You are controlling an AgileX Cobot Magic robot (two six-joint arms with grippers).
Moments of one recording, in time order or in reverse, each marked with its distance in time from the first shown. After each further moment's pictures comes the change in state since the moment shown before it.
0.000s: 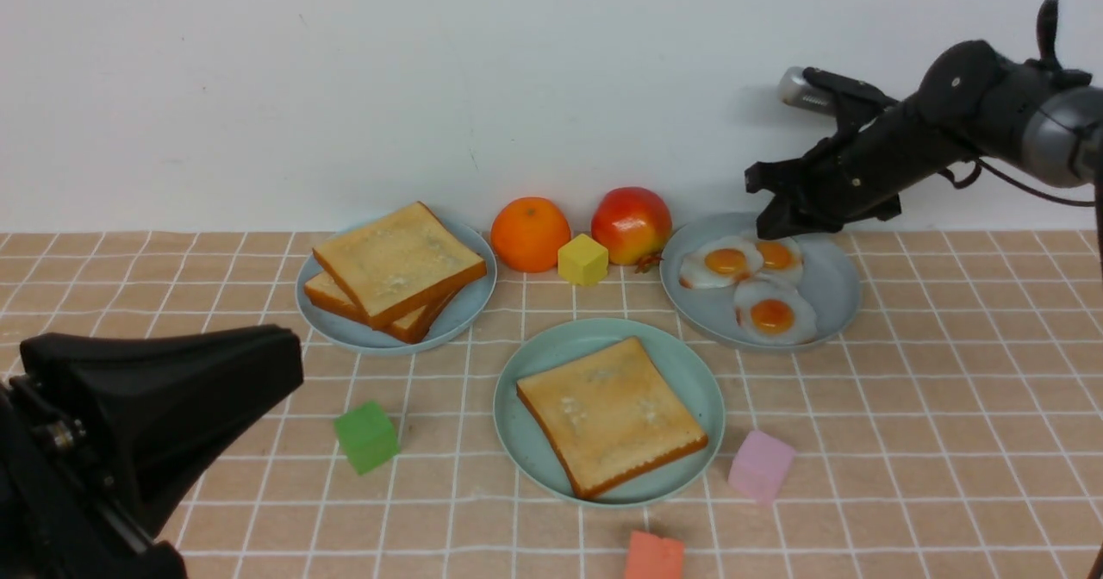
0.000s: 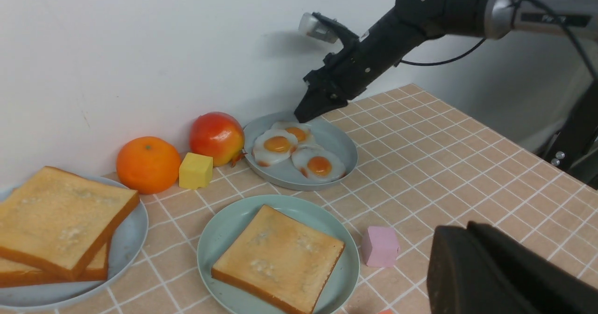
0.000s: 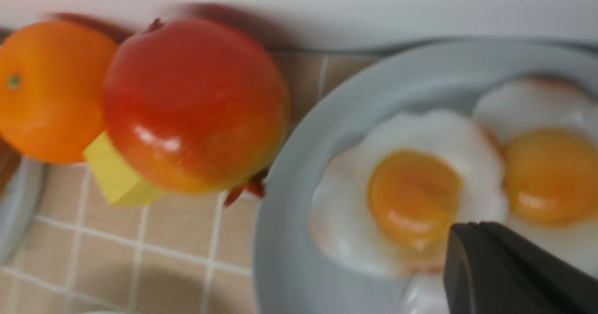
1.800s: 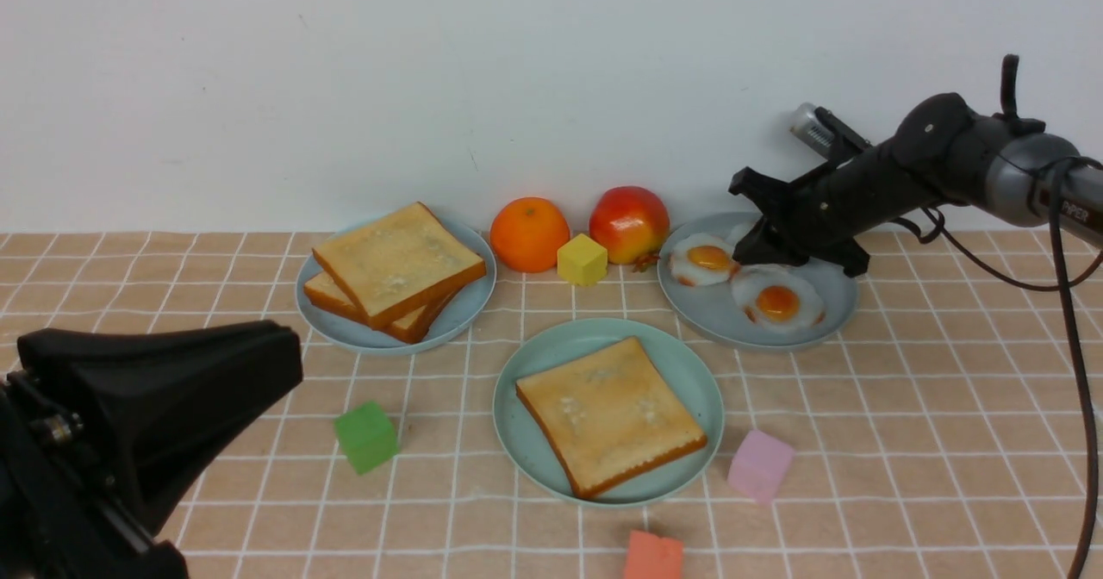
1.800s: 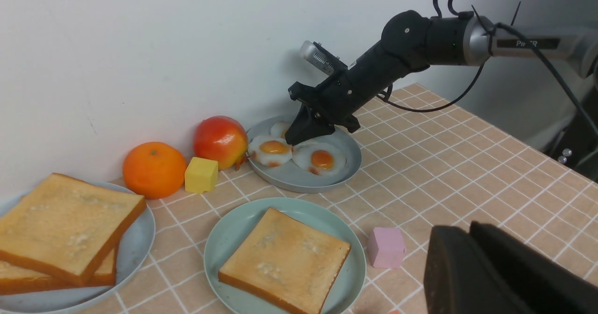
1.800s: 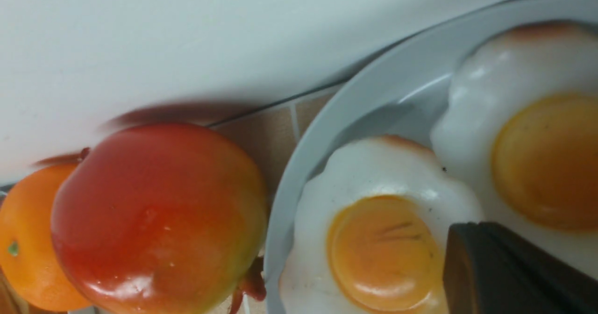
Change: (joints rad) right arm -0.001 0.118 -0.010 0.127 -0.111 0.242; left arm 0.000 0.000 0.000 0.022 0.000 0.000
